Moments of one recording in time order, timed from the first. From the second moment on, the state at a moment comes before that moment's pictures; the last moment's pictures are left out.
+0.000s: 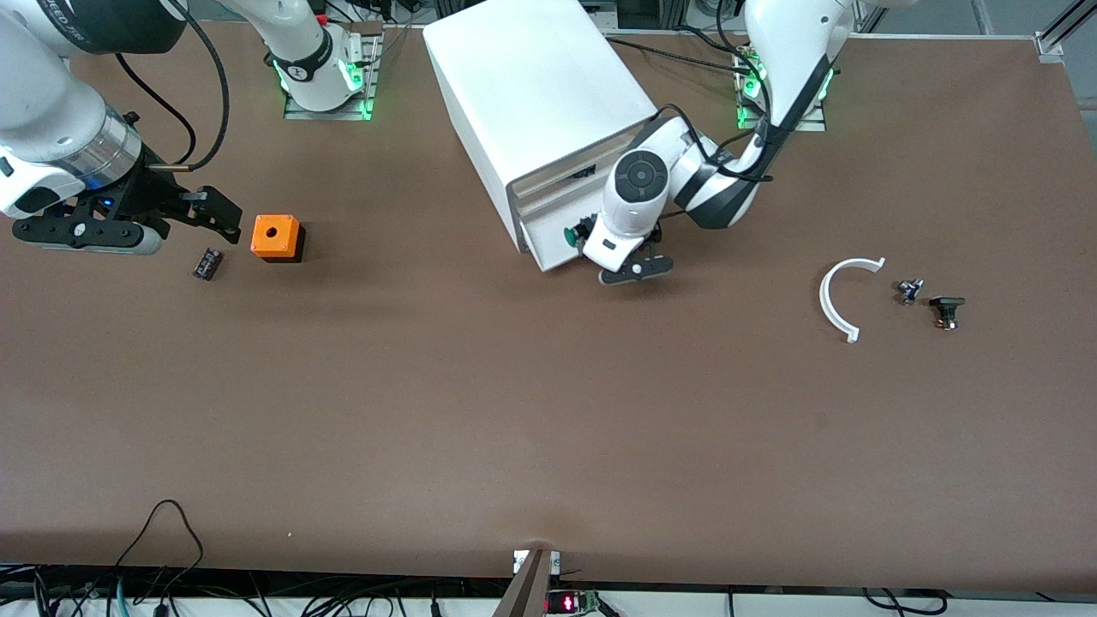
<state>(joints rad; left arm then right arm) -0.41 0.47 -0.34 -1.98 0.03 2.32 -1.00 0.29 0.00 -0.13 -1.72 -0.04 1.76 0.22</state>
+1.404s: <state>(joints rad) -0.41 0.47 -0.43 -1.97 -0.04 2.27 -1.07 0.01 0.00 0.14 -1.56 -0.06 1.66 0.18</state>
